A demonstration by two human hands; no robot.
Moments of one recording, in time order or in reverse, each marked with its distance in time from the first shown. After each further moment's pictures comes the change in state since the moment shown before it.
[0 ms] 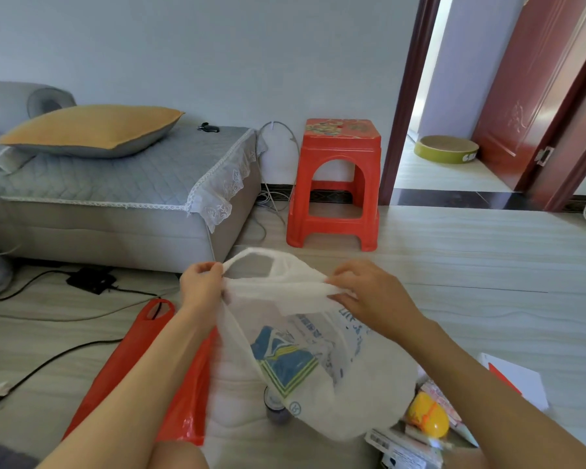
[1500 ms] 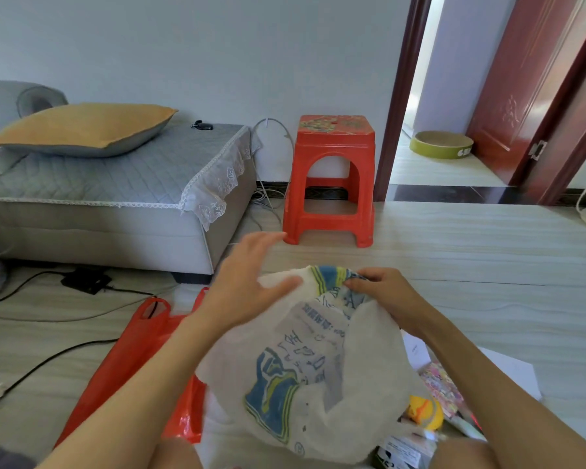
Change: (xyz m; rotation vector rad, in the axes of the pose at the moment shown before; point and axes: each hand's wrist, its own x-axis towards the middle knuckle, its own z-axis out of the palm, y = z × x) left_hand -0.036 0.011 0.015 0.632 -0.475 0.934; right_hand -0.009 0.022 -0.006 1.003 -0.093 0.563
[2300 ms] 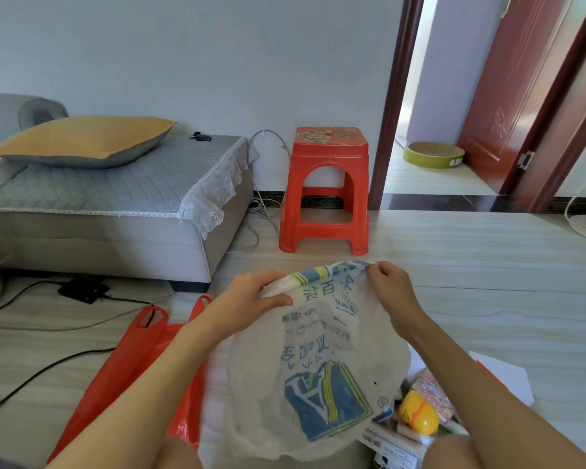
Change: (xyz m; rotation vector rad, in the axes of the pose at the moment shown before) left_hand -0.004 0.005 -0.002 -0.167 -0.310 -0.146; right_hand 0.004 0.003 0.002 -0.008 0.428 0.046
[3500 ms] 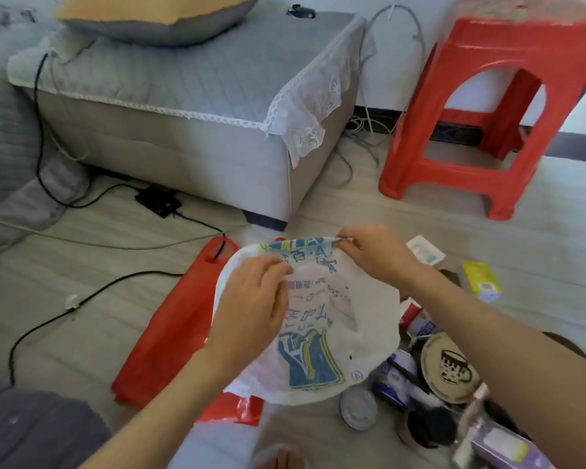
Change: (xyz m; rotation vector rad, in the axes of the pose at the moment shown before) left_hand -0.001 -0.215 0.015 0.478 0.503 -0.030; right_hand 0.134 0.049 0.260 -0.785 -0.612 -0.617
